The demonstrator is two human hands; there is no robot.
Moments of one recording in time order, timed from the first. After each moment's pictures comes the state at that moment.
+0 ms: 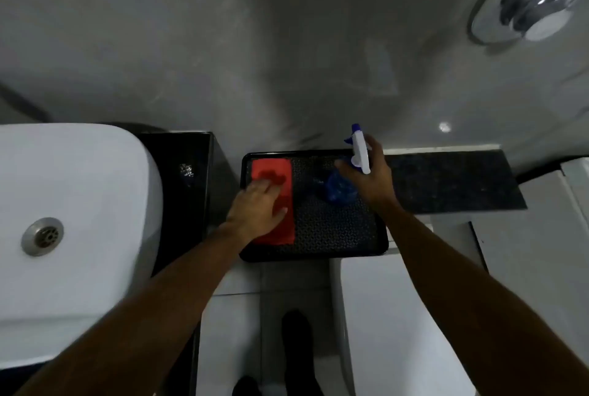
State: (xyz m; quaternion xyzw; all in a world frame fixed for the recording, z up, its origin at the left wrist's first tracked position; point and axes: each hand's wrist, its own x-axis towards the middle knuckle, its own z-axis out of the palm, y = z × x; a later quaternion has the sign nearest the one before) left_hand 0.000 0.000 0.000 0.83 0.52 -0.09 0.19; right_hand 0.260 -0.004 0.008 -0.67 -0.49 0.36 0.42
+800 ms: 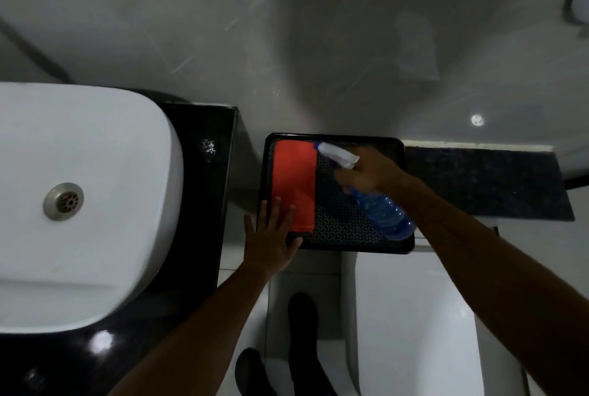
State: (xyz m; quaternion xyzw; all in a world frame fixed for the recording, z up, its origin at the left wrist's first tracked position) left_hand -0.022 -0.085 -0.096 0.75 0.60 -0.15 0.22; right_hand 0.216 0.029 0.027 -0.58 -0.68 0.45 0.06
